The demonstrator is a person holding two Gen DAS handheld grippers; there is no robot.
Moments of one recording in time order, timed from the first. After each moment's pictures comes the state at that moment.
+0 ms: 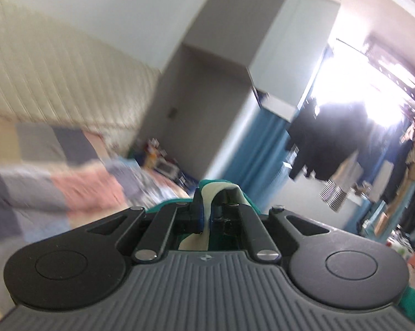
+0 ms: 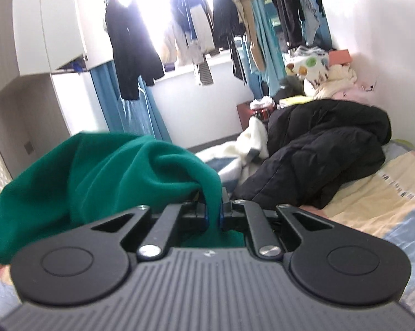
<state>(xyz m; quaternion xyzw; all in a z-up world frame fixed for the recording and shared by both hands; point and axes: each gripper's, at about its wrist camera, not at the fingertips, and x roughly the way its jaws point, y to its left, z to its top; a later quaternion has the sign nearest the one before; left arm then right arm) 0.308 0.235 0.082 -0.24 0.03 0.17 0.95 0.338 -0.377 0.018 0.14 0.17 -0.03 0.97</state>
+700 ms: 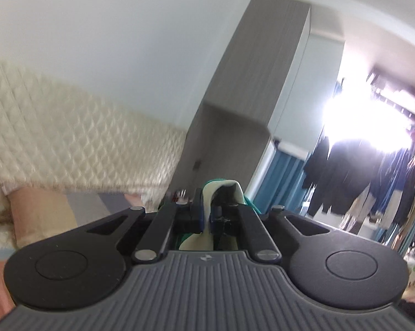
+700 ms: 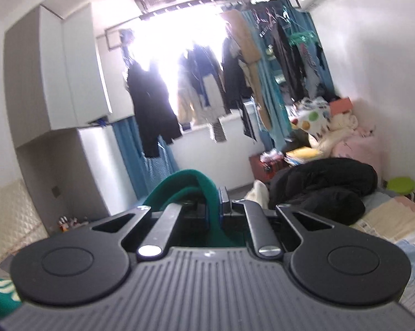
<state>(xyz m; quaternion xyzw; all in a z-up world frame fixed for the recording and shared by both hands) 0.164 0.300 0.169 -0.21 -0.01 0.22 0.95 0.226 -0.419 0.117 0.15 0.08 -0.02 0.99</state>
